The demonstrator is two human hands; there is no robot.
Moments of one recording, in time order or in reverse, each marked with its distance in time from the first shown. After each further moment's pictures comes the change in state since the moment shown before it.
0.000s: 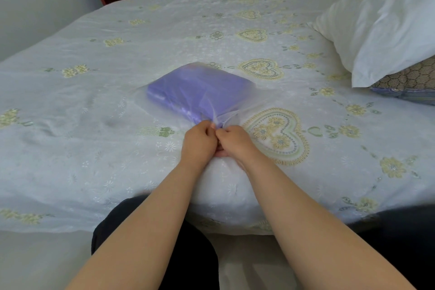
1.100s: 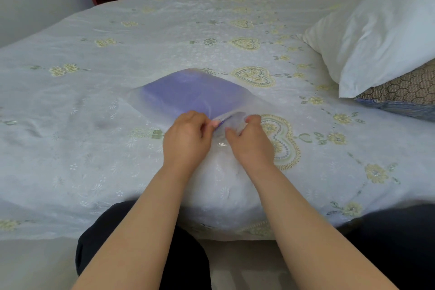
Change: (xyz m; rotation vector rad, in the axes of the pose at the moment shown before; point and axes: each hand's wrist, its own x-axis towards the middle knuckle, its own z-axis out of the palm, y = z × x) left_hand -0.018 0.018 -0.029 0.291 0.263 0.485; right_hand -0.020 -0.002 -0.036 -0.637 0.477 -0.223
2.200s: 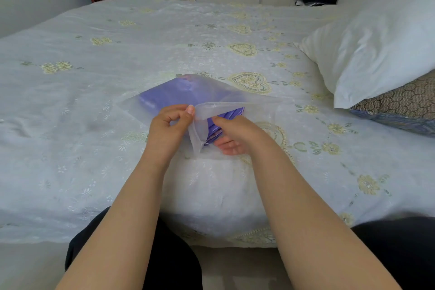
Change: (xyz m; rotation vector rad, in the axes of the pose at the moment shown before) left_hand 0.020 -0.013 -0.018 -0.834 -0.067 -0.463; right_hand 0.034 -0.044 -0.022 0.385 -0.570 0.365
